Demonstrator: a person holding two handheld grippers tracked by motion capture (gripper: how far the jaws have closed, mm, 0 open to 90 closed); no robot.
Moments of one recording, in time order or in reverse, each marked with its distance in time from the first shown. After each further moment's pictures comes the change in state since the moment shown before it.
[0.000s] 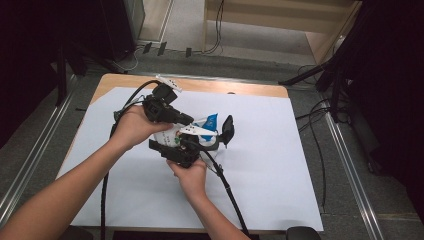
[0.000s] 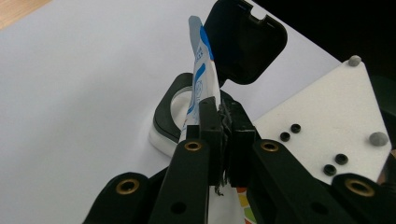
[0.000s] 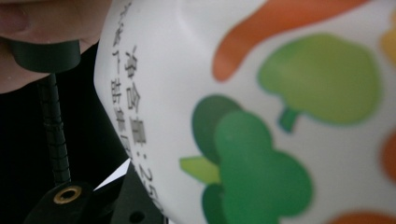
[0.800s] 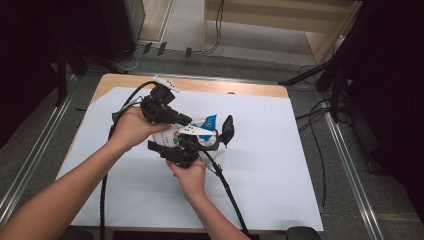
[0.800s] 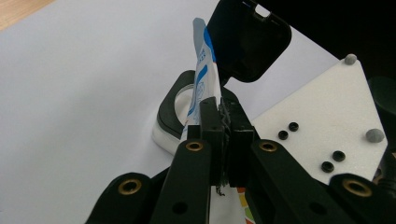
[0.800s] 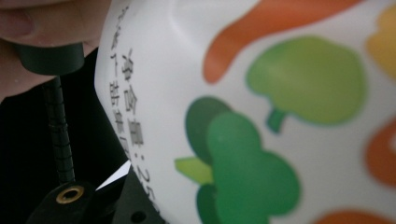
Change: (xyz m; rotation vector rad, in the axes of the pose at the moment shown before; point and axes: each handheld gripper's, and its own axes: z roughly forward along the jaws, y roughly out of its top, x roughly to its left) left arm 0.002 -0.005 -0.001 -0.009 0.005 -0.005; right arm -0.002 -0.001 0.003 0.018 0.020 -0.008
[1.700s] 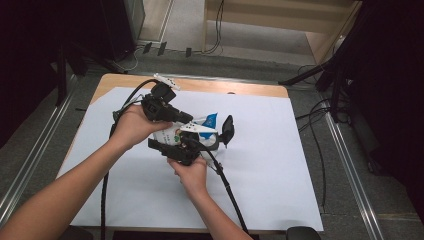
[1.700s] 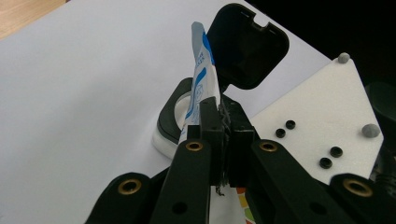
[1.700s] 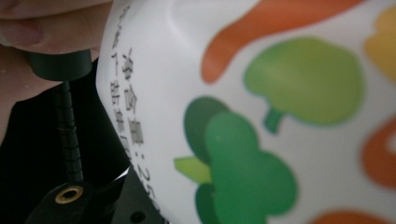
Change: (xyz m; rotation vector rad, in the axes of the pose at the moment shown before) left arm -0.001 0.005 -0.001 -0.011 0.003 0.001; right arm -0.002 0.007 -0.002 -0.006 0.033 0.009
